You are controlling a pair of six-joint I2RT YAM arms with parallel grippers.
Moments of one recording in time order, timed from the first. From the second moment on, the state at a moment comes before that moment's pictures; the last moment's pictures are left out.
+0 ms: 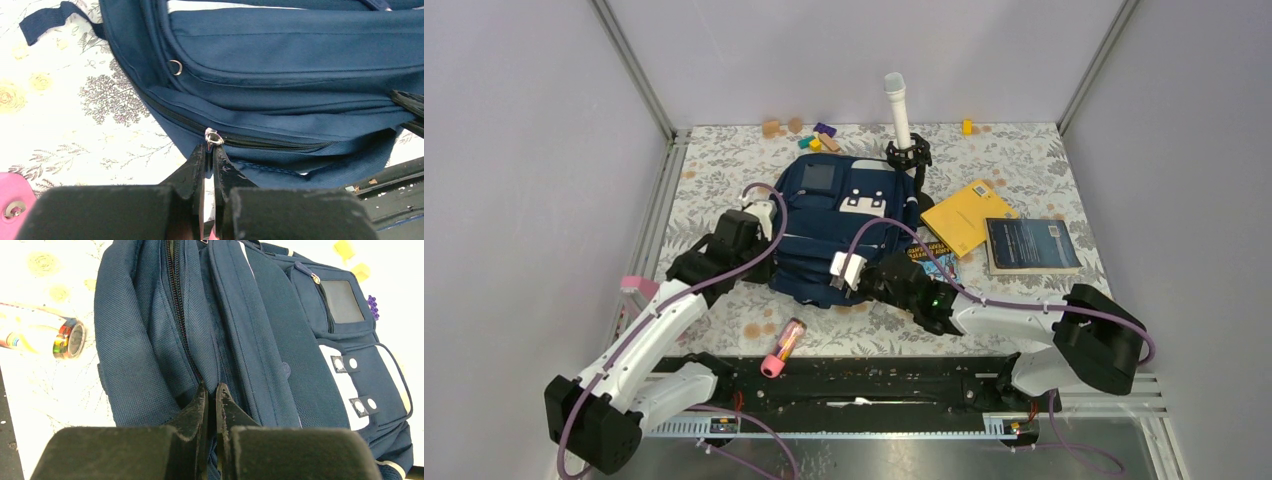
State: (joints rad) left arm -0.45 0.97 0.83 -0.70 -0.03 -0.26; right arm 1.04 1.40 0.66 0.40 0.02 -0.44
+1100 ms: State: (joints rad) left arm -0.23 1.22 0.94 -0.71 -0.01 -0.28; right arm 1.04 1.32 0.55 0.52 0.04 -0.41
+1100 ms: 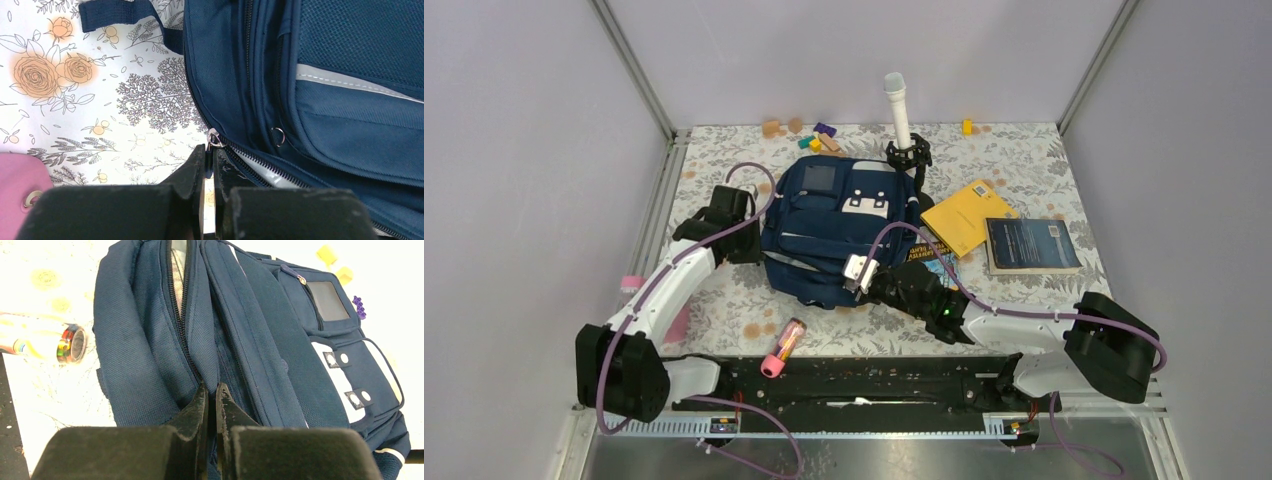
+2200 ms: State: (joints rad) left arm -0.20 1.06 0.92 -0.66 0.07 -0.27; right arm 1.13 1.09 0.75 0.24 0.11 -0.05
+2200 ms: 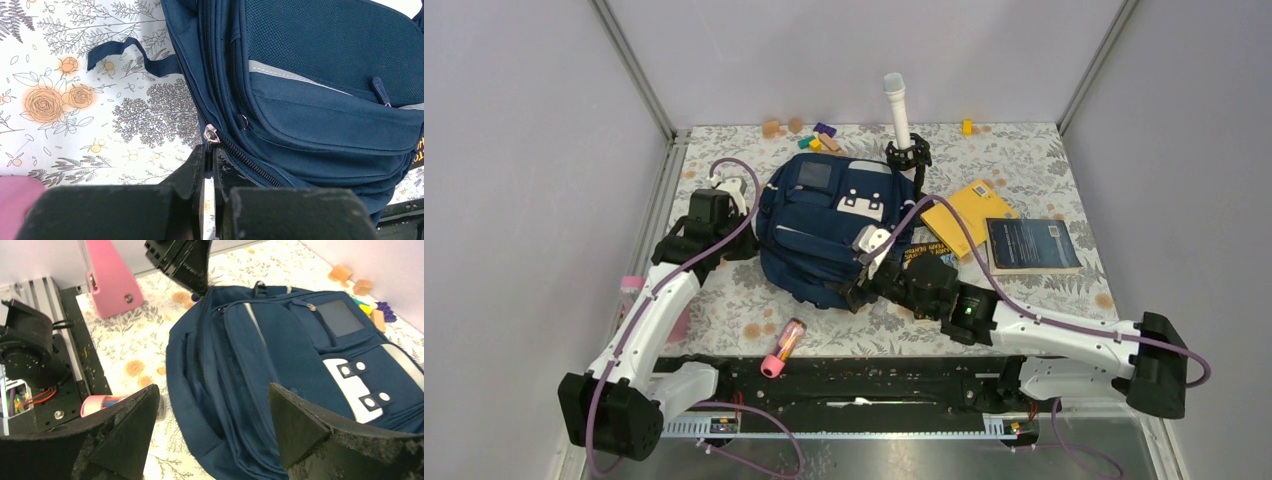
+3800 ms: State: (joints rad) left arm -0.21 1.04 0.92 -0.63 0.12 -0.27; right arm 1.36 1.70 0.92 0.48 0.59 -0.36
